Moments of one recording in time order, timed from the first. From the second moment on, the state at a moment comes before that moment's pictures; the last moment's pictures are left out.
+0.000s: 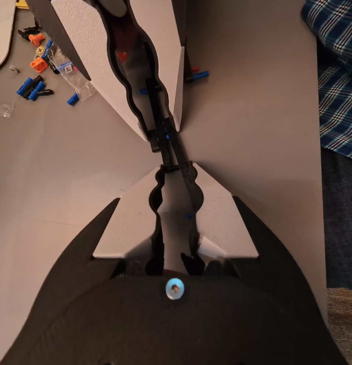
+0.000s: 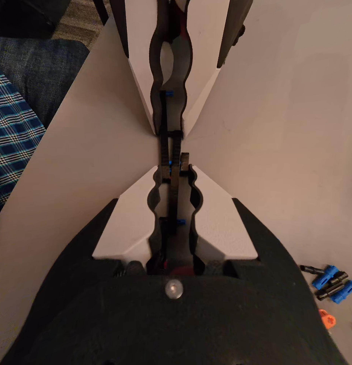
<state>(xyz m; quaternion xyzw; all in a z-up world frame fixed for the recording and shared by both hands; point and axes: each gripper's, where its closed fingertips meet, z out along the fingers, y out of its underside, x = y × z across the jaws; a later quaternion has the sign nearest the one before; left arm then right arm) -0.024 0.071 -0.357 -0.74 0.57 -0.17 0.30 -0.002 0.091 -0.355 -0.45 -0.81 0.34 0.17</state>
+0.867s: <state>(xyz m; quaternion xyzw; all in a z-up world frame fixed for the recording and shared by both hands) -0.013 0.065 -0.355 -0.76 0.56 -0.15 0.31 0.005 0.085 -0.355 -0.41 -0.83 0.35 0.16</state>
